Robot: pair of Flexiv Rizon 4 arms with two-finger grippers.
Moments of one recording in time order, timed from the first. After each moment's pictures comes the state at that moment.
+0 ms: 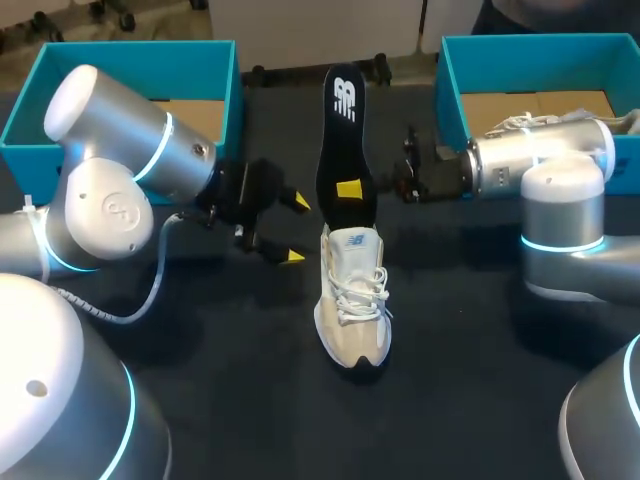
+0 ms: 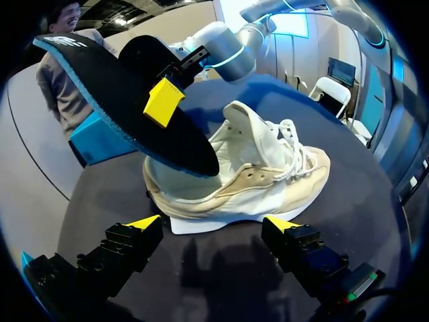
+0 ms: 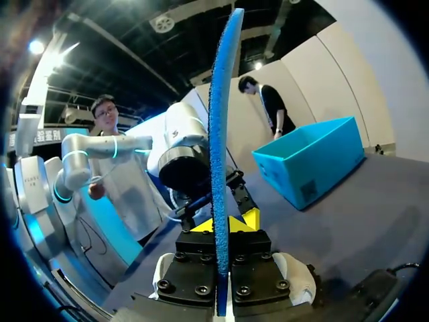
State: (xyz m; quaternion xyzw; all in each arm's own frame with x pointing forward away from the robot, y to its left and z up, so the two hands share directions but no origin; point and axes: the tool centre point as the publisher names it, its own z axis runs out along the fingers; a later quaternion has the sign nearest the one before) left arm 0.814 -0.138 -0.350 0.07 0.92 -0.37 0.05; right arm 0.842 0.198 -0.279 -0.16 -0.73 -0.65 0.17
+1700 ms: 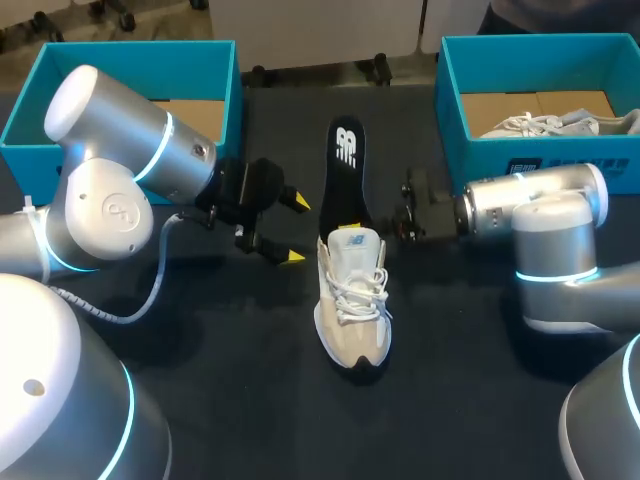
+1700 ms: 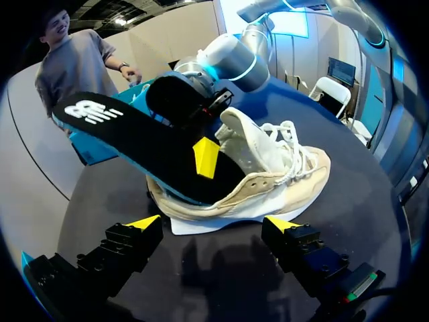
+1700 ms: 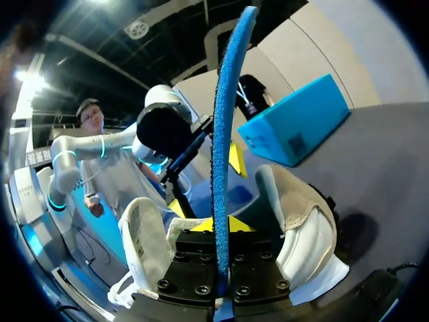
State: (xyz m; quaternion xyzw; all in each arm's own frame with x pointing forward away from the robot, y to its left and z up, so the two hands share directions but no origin) left arm 0.814 -0.138 -0.350 0.07 0.92 -0.37 0.05; right arm 0.816 0.195 -0.354 -0.24 -0.73 -0.61 0.21
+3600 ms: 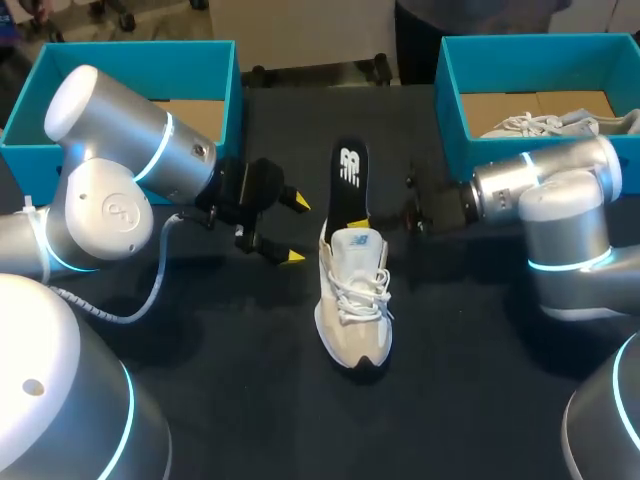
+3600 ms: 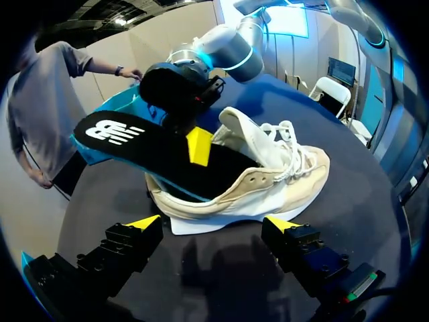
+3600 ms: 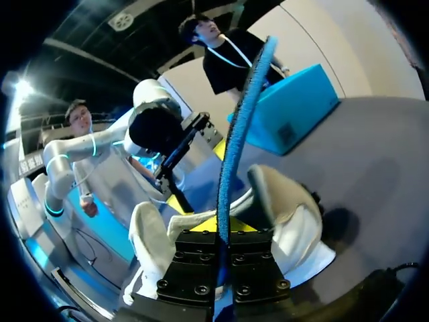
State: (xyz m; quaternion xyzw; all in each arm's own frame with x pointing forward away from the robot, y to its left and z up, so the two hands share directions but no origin) left arm 0.814 -0.138 -0.350 0.07 0.92 -0.37 0.05; right arm 0.816 0.180 -0.351 -0.26 -0.76 -0.56 0.21
